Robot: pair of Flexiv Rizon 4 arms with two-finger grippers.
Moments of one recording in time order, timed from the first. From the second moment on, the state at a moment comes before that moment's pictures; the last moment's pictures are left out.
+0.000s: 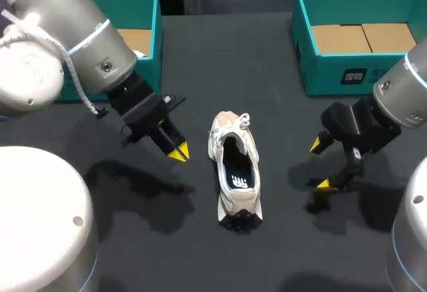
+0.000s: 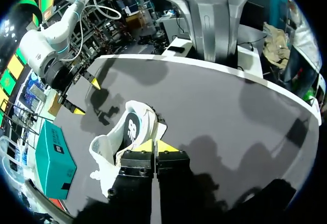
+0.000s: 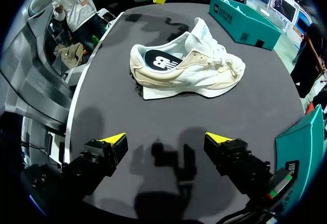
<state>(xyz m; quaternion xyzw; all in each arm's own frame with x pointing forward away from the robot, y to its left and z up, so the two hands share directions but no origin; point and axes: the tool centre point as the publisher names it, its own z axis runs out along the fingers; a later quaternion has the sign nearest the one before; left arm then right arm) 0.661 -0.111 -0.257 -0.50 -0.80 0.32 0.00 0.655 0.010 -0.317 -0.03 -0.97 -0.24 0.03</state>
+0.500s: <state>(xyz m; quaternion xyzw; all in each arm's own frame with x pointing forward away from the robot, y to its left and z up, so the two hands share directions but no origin) 0.673 -0.115 -0.245 -0.60 -0.76 0.24 0.05 0.655 0.010 -0.317 -0.03 -0.97 -0.24 0.03</state>
